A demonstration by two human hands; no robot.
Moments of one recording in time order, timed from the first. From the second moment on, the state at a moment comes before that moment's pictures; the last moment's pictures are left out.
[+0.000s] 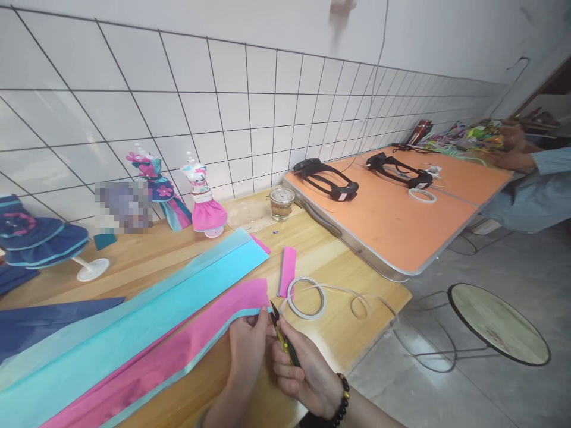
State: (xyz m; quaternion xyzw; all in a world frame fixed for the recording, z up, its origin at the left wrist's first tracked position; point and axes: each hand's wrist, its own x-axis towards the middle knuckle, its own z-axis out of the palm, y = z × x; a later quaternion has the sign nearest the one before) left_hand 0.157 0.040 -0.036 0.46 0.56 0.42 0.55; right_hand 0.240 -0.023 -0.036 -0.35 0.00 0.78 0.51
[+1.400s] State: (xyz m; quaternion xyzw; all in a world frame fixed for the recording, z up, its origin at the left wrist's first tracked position) left_hand 0.148 0.051 -0.059 0.44 0.54 0.43 0.57; right_hand 0.439 -0.001 -0.054 -0.77 -0.62 0.00 0.13
